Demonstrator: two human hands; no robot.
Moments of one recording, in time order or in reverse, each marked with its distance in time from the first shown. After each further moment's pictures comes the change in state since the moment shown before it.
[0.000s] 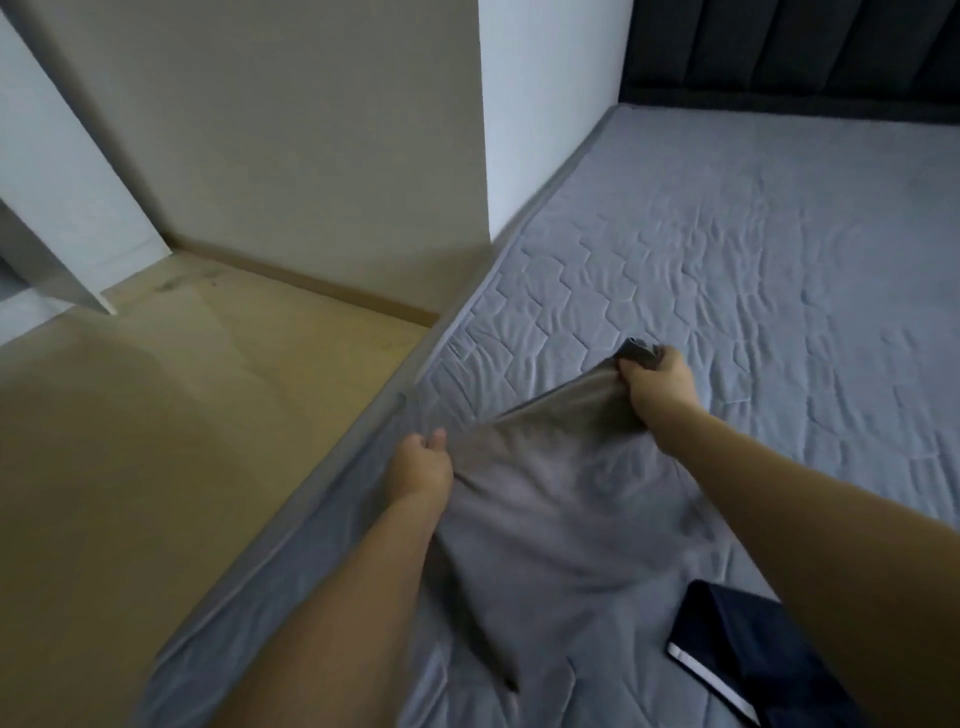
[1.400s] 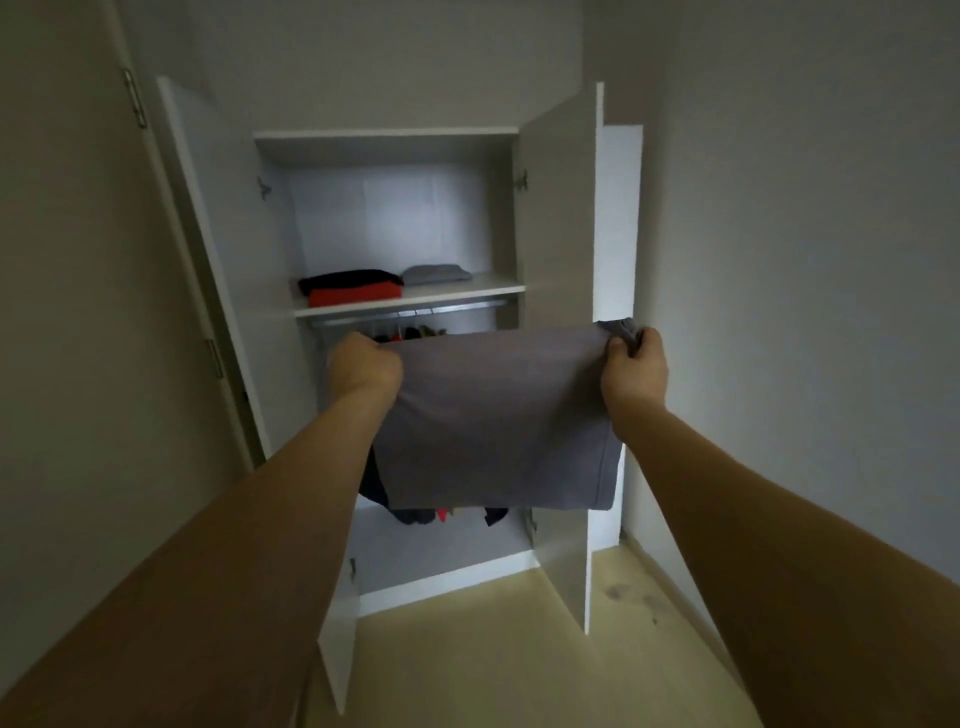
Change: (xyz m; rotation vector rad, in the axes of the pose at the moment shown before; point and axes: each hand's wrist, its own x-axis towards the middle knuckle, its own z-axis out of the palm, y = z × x) left_hand 0.178 0.283 -1.218 -0.155 1.111 0.008; right_hand -0.399 -1.093 0.562 0.494 -0.615 -0.584
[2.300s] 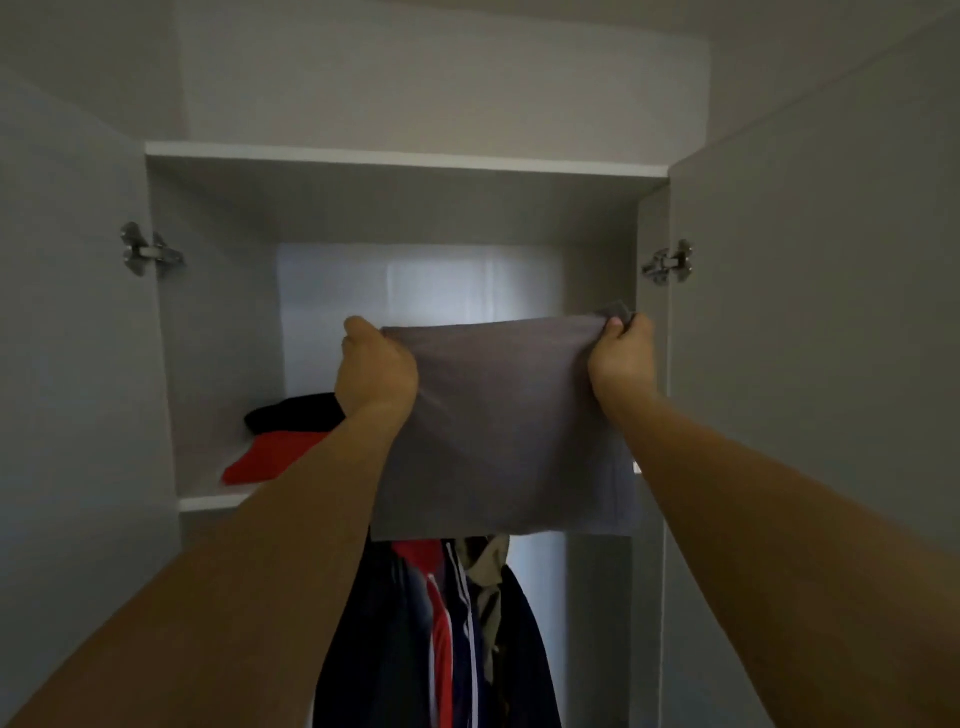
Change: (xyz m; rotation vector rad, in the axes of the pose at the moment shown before) left_hand 0.651 -0.008 0.320 -0.032 0.280 0.211; right_hand 0.563 0.096 0.541 -0.067 -0.020 -0.274
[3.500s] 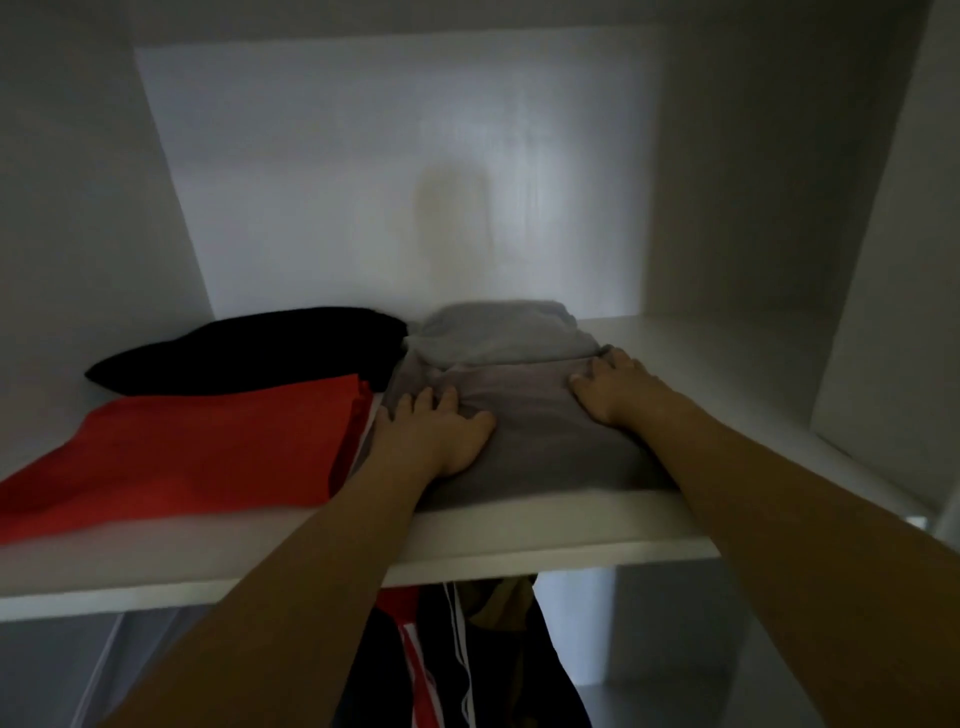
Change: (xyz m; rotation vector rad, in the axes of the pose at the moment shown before) left_hand 0.102 -0.185 0.320 0.811 -0.844 0.012; right_hand 0.163 0.280 0.230 -0.919 -0.895 -0.053
